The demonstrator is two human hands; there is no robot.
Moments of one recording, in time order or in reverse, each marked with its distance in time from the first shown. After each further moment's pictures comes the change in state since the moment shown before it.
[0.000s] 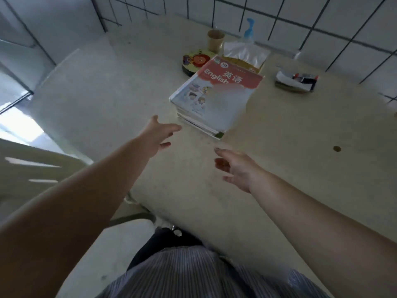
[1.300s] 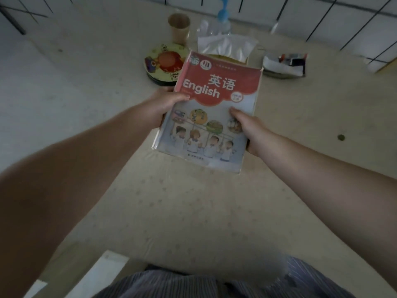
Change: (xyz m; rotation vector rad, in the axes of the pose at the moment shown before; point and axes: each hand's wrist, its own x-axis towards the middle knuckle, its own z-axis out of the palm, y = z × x) left_hand 0.133 0.131 0.061 0.271 -0.426 0.103; right_hand 0.112 -0.127 -0.017 0.278 0.374 -0.056
